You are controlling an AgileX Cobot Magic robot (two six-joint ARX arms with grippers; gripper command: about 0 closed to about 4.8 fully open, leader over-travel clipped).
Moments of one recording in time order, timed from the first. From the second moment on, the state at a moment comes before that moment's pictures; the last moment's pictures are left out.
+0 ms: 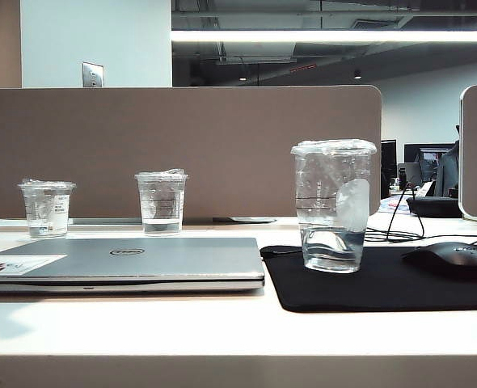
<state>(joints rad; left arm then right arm) -0.36 0.86 0.88 -0.28 0.31 -0.04 0.25 0.31 0.11 0.14 0.07 -0.01</state>
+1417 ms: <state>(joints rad) -0.36 0.86 0.88 -0.28 0.31 -0.04 -0.01 0.00 0.02 -0.01 0.01 -0.01</state>
